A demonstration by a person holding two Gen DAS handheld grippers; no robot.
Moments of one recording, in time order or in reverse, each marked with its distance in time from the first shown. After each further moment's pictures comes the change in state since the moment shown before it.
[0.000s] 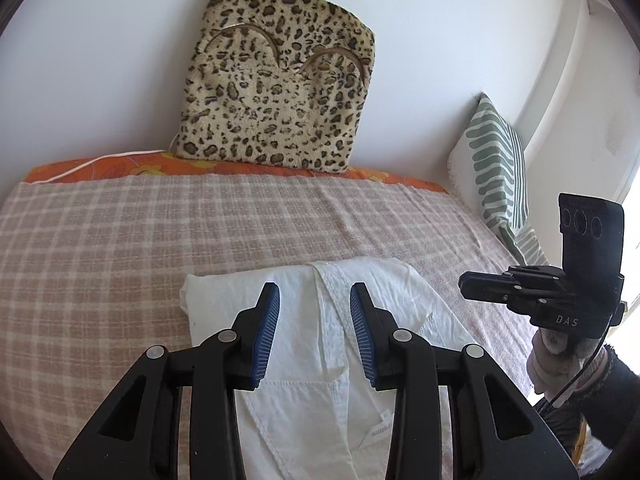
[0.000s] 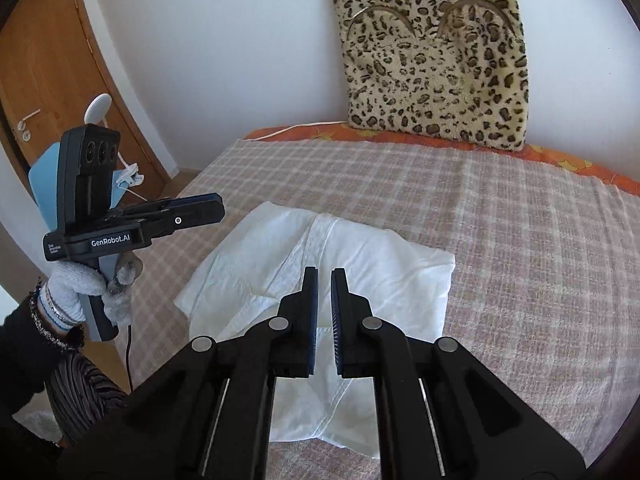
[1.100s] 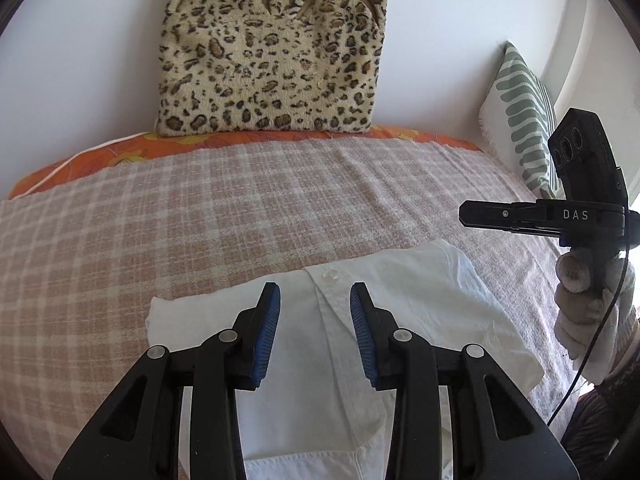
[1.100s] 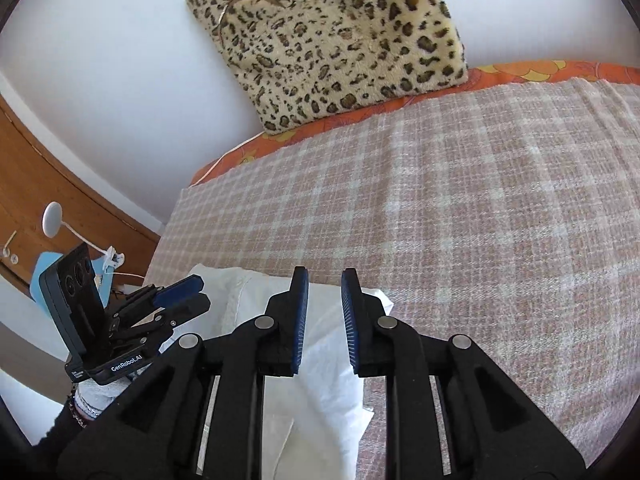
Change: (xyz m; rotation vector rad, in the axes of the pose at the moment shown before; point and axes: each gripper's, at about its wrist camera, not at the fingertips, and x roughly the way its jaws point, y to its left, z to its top) left arm 0.077 -0.006 0.009 0.098 0.115 0.113; right arm 0.061 -0.123 0.001 0.377 0.035 0.039
